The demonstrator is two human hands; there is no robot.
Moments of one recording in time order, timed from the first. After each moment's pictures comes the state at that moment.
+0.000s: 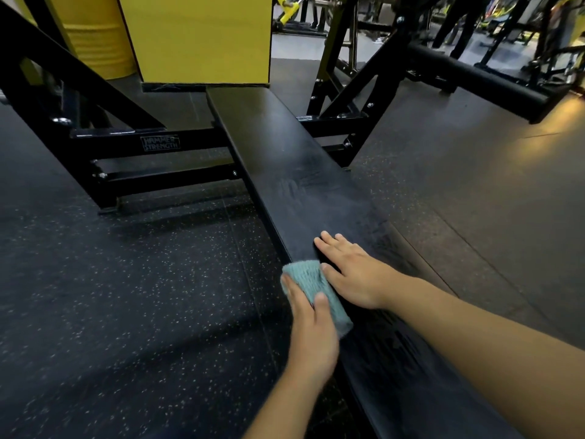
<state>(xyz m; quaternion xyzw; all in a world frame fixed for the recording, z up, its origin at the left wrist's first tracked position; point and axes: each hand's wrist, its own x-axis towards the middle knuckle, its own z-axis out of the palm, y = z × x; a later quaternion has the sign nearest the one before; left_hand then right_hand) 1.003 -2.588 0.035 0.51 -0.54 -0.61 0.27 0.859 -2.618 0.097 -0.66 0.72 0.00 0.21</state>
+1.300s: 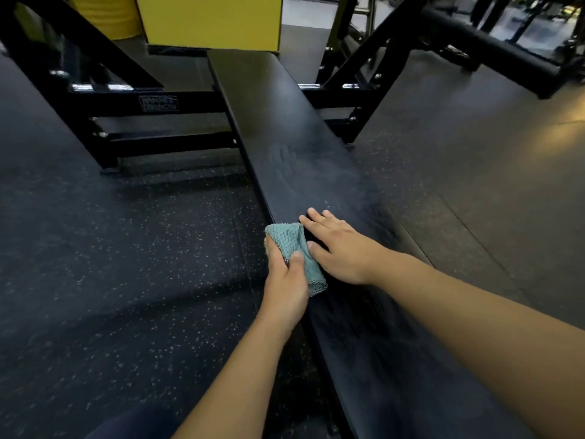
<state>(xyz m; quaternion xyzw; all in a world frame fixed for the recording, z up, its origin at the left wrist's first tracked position) 0.997 -2.585 0.025 0.51 -0.48 -0.64 0.32 0.850 -2.586 0.095 -0.69 0.69 0.00 0.22</state>
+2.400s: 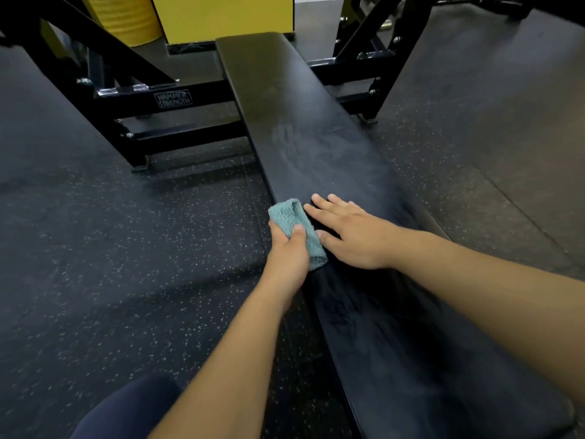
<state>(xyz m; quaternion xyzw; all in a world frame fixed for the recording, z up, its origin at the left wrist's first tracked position) 0.989 -2.585 0.042 0.56 -0.47 -0.61 0.31 0.834 -2.572 0.092 -0.74 0.64 0.00 0.23</state>
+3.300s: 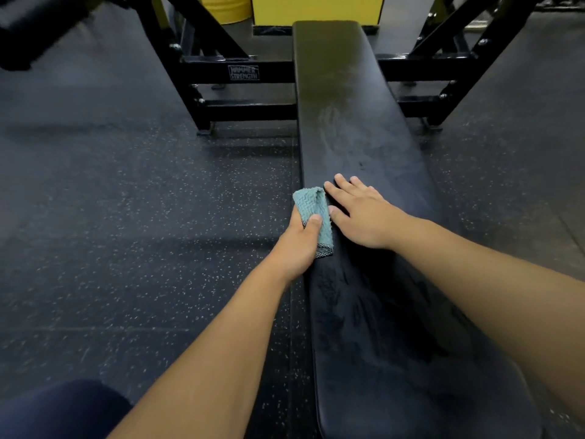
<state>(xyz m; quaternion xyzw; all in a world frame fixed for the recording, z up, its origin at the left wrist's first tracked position) 0.994 -2.549 0.034 0.57 -0.51 -0.57 0.30 0.828 -2.578 0.083 -0.77 0.60 0.02 0.19</state>
